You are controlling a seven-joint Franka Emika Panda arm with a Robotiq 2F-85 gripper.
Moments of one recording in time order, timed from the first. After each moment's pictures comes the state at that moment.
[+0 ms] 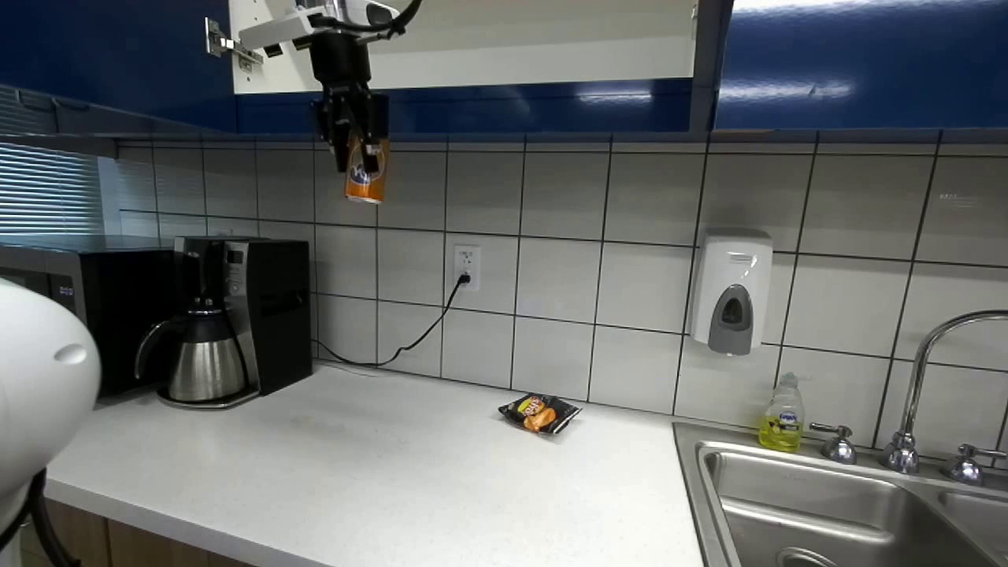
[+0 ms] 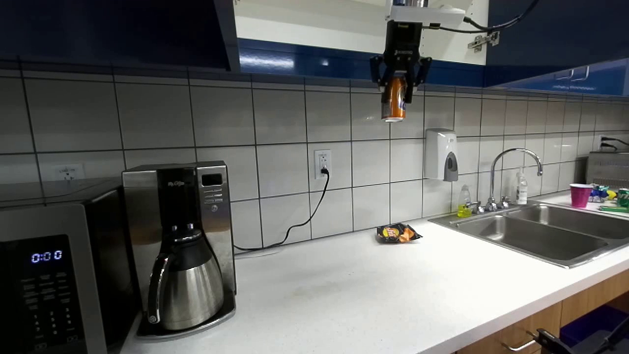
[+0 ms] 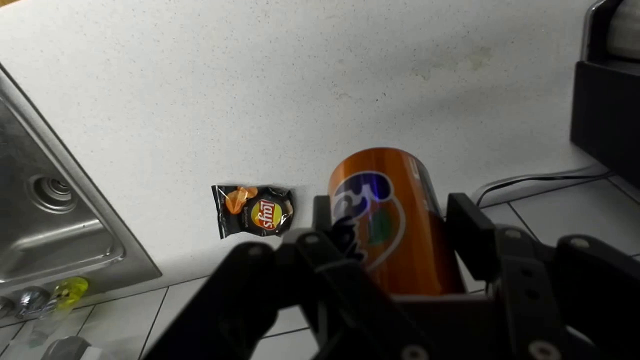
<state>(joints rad) 0.07 -0.43 0.03 -2.00 -0.05 1.79 0.34</state>
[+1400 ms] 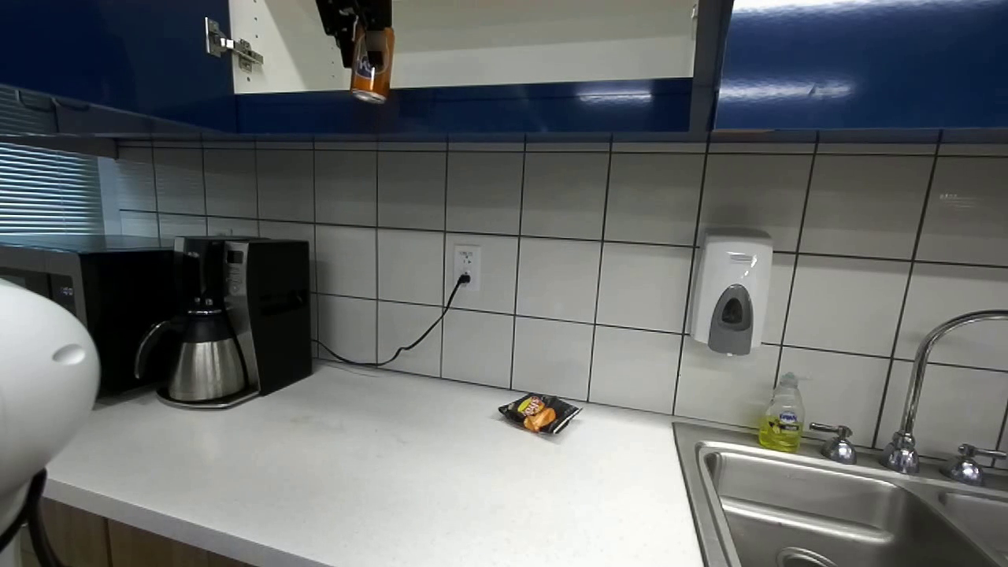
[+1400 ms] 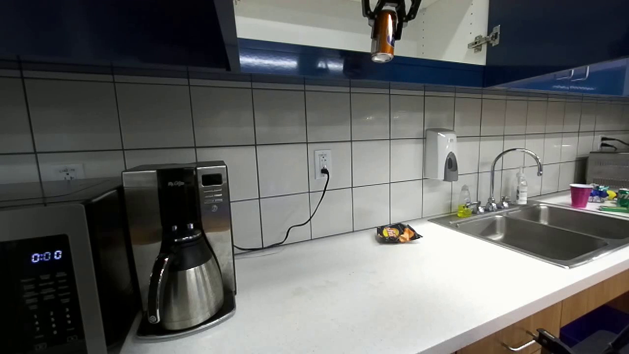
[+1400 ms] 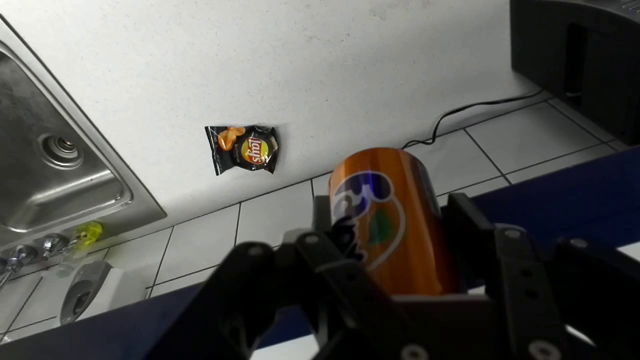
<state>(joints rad) 0.06 -0.22 0.05 -1.40 -0.05 1.48 0.38</state>
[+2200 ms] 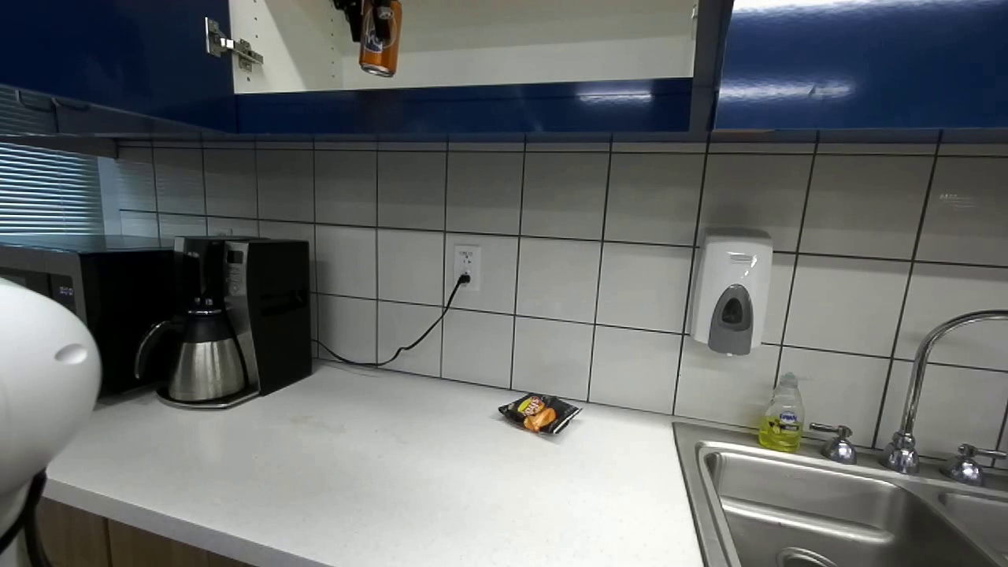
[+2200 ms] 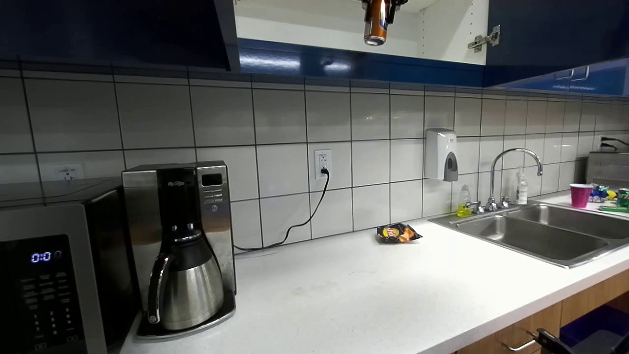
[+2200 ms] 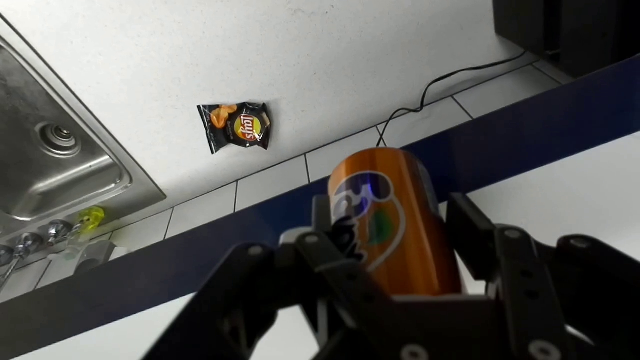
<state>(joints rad) 0.07 -0.06 0.05 -1.09 -0.06 1.37 0.43</state>
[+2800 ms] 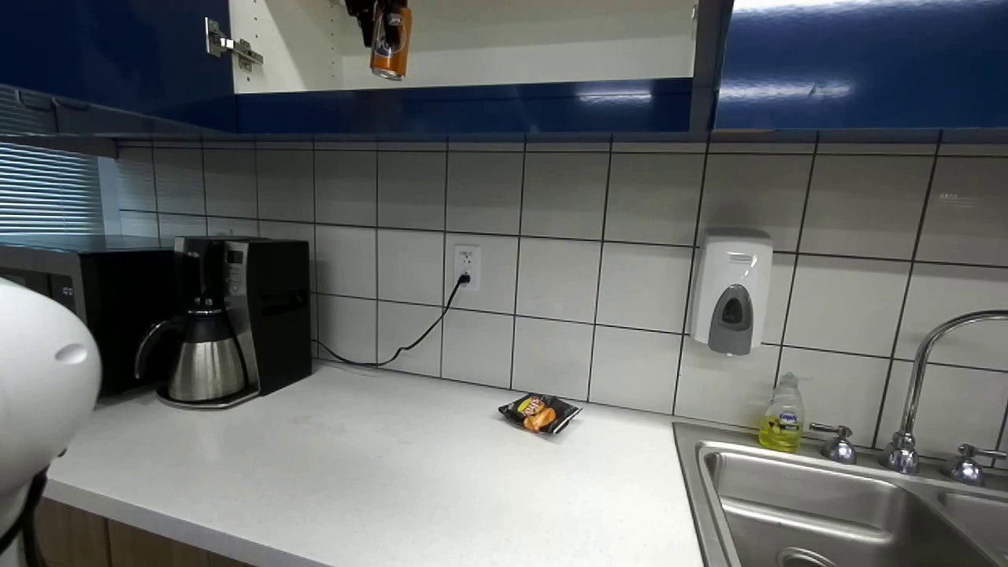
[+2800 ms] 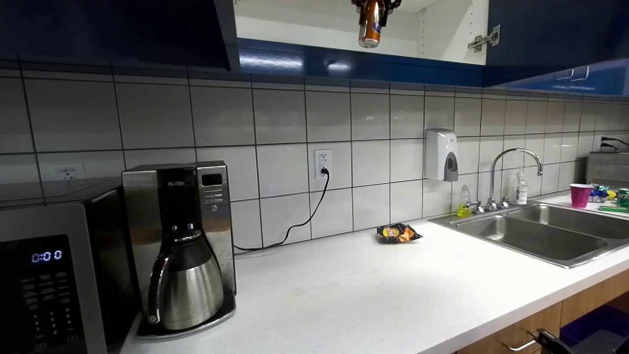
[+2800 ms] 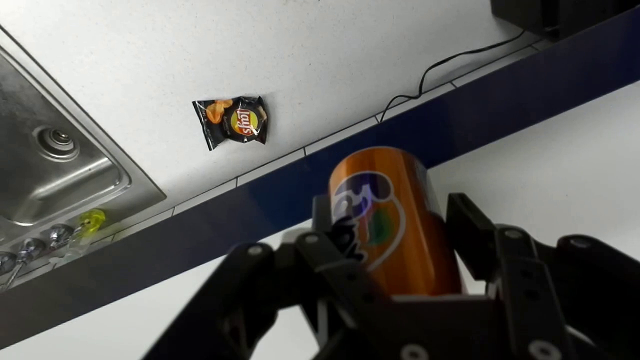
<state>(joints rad) 0.07 0.08 0.04 -0.90 -0.06 1.31 0.47</state>
